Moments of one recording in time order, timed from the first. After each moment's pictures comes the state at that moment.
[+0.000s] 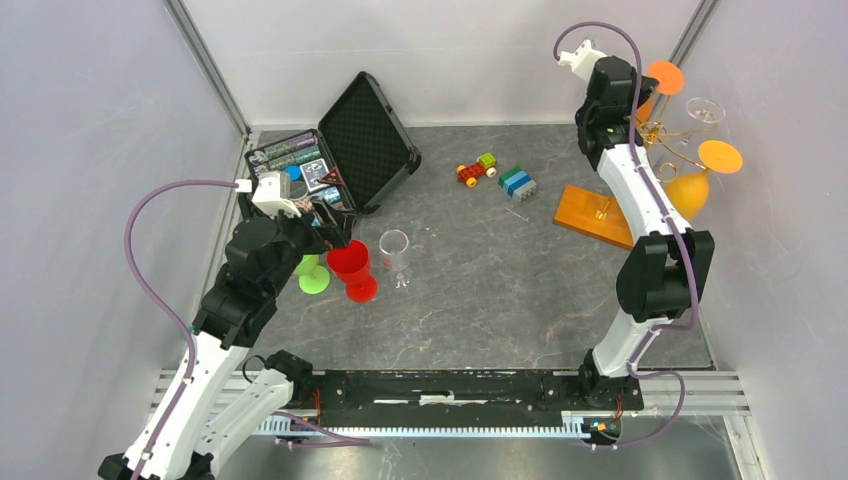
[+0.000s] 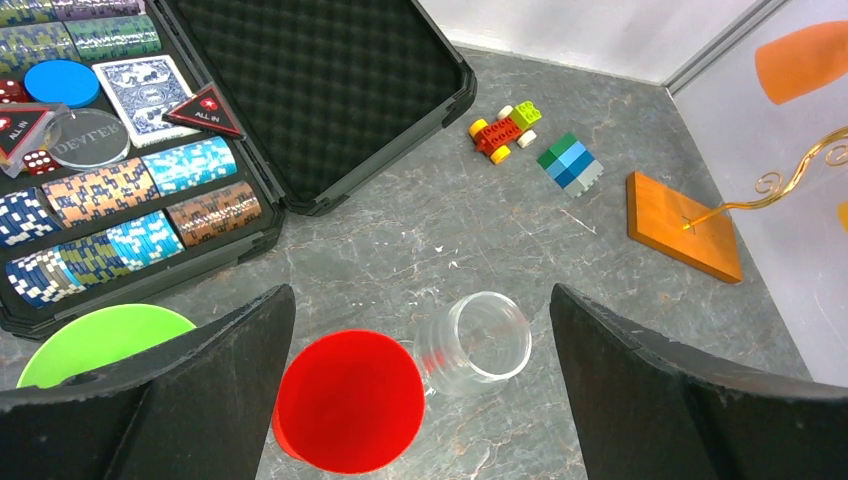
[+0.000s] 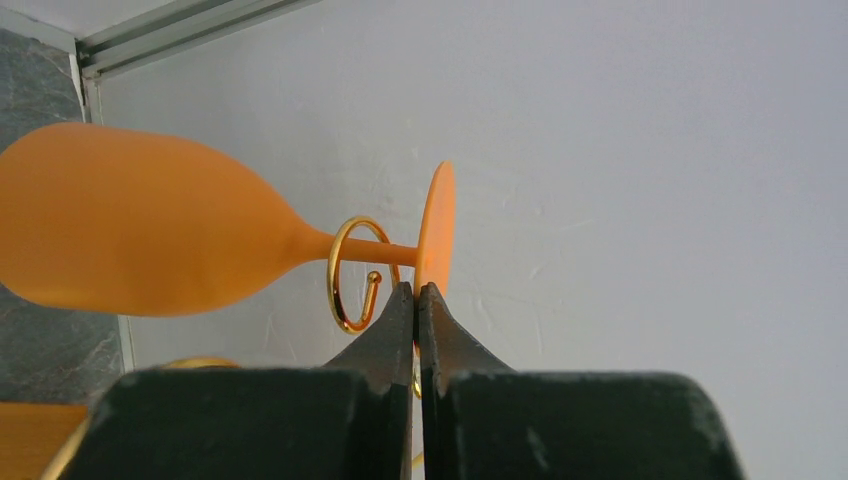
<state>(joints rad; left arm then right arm) -0.42 0.67 0.91 -0.44 -0.15 -0.41 0.09 1.76 1.65 0.05 0.79 -1.19</state>
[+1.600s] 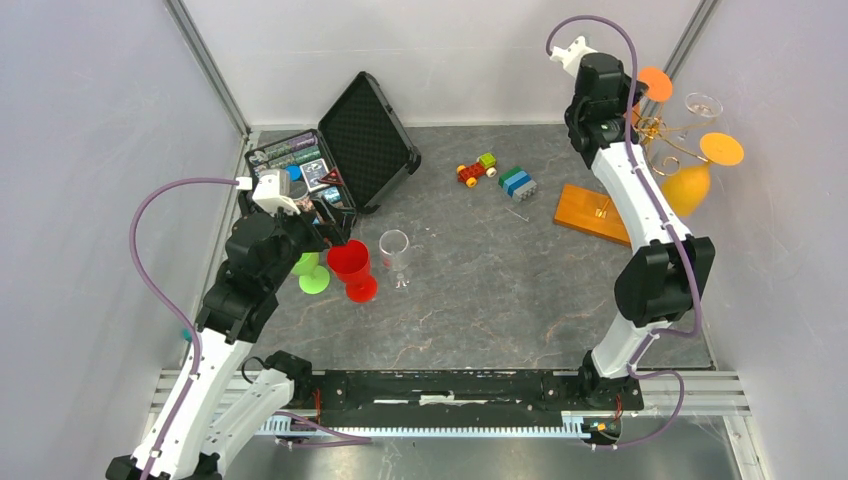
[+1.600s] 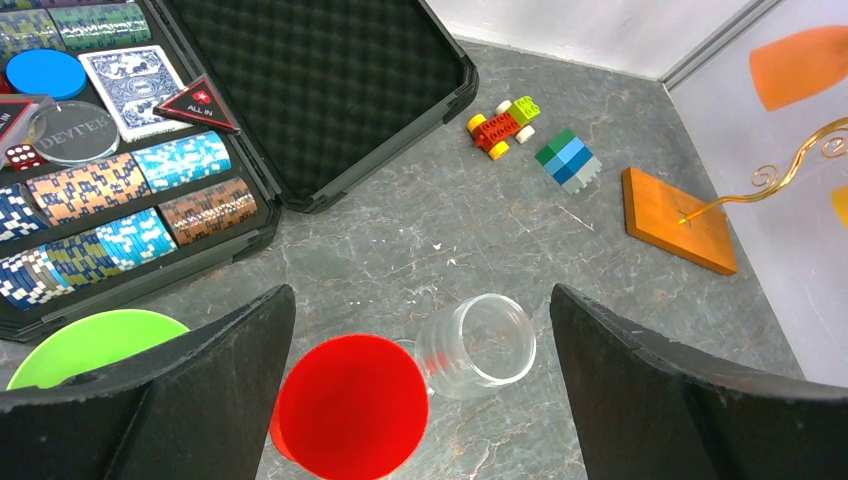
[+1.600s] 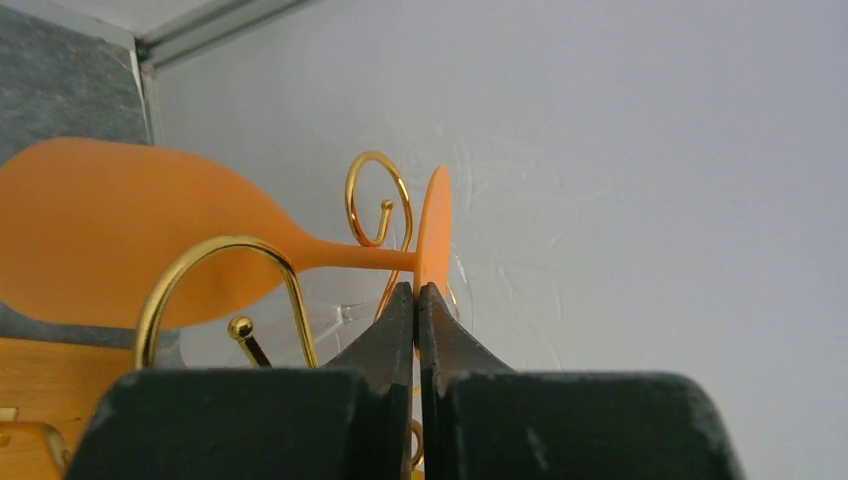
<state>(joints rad) -0.35 0.68 0.89 -0.42 -0.07 -0.41 0.15 1.75 1.71 -0.13 0.86 -1.04</state>
